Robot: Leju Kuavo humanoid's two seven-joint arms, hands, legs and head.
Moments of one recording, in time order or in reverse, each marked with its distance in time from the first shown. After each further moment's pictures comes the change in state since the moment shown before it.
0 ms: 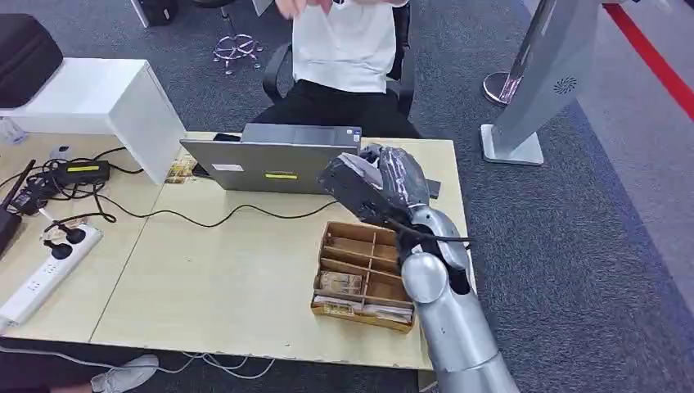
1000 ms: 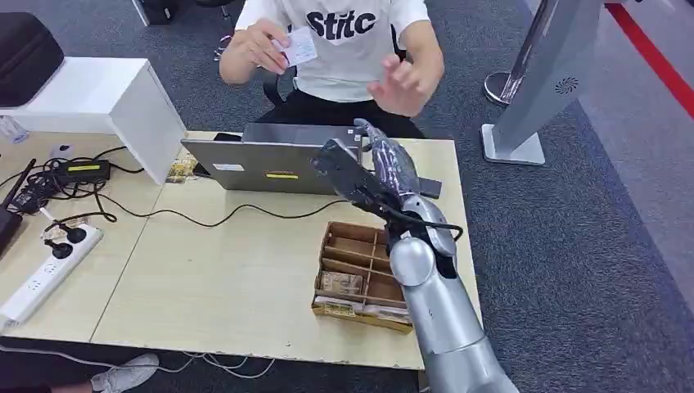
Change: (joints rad) left arm 0.001 0.003 -0.011 0.000 0.008 0.002 0.000; right arm -0.029 0.046 -0.048 0.065 0.005 -0.049 -0.027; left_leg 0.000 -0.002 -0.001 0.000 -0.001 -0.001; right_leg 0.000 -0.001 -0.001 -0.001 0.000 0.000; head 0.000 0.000
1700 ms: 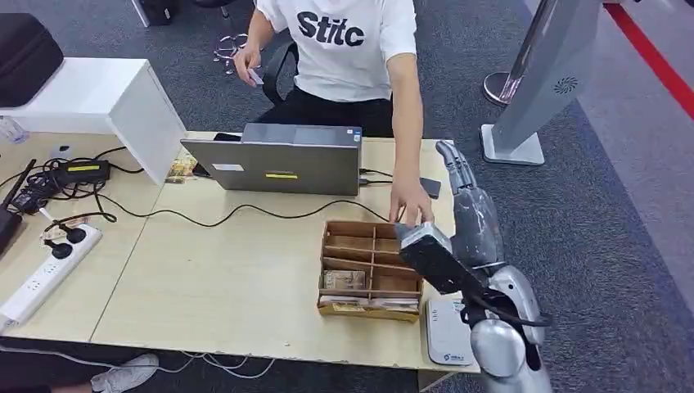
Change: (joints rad) left arm 0.017 -0.010 0.010 0.000 0.065 0.024 -0.001; right arm 0.366 -0.255 -0.003 -0.500 -0.113 -0.037 -0.202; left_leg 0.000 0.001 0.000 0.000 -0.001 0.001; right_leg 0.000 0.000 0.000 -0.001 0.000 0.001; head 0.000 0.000
